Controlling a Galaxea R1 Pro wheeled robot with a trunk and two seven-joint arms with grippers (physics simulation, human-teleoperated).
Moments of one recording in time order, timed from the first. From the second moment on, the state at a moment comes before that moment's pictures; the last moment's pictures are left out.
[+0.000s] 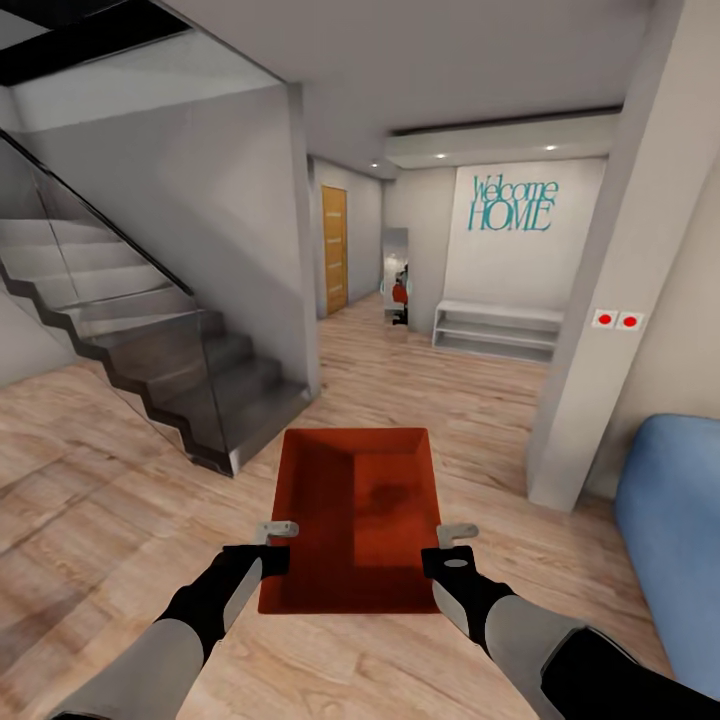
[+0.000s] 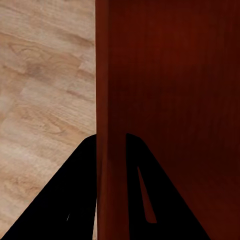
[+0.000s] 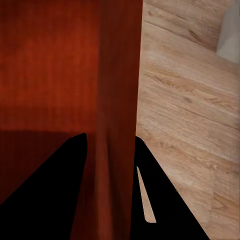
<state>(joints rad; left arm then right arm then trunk) -0.67 -0.05 -0.12 -0.53 0.17 0.45 0.09 -0.83 0.13 0.61 -0.07 -0.51 0.01 -0.31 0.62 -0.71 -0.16</state>
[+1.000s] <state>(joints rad) -0.67 -0.05 -0.12 -0.53 0.17 0.45 0.09 -0.83 0.13 0.61 -0.07 -0.51 0.01 -0.31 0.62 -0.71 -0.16</state>
